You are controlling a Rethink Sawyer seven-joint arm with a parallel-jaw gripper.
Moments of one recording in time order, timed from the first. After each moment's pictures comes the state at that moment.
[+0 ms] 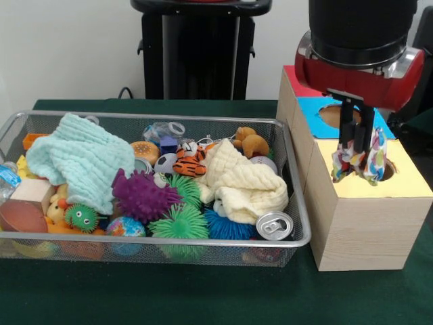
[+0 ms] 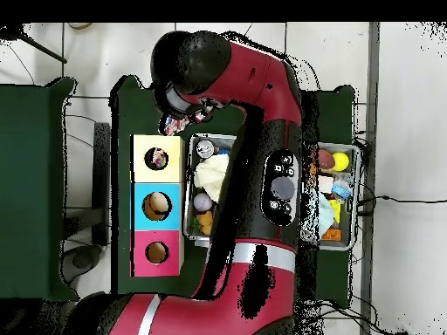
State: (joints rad) arm -0.07 -0.31 -0.17 0.75 0.35 1.31 2.19
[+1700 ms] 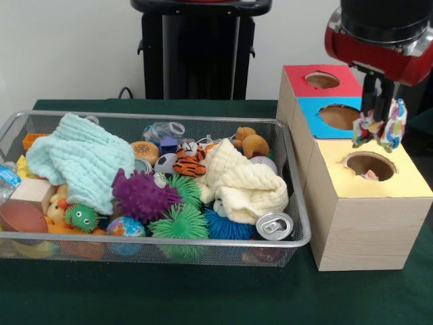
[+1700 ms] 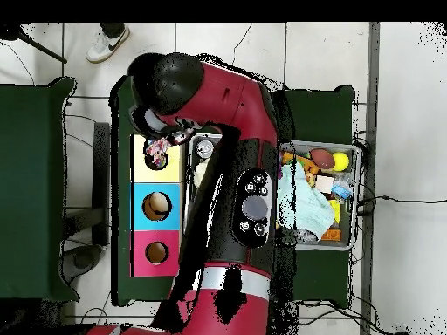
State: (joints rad) arm 0.02 -0.39 -0.23 0.93 0.40 1.29 2.30
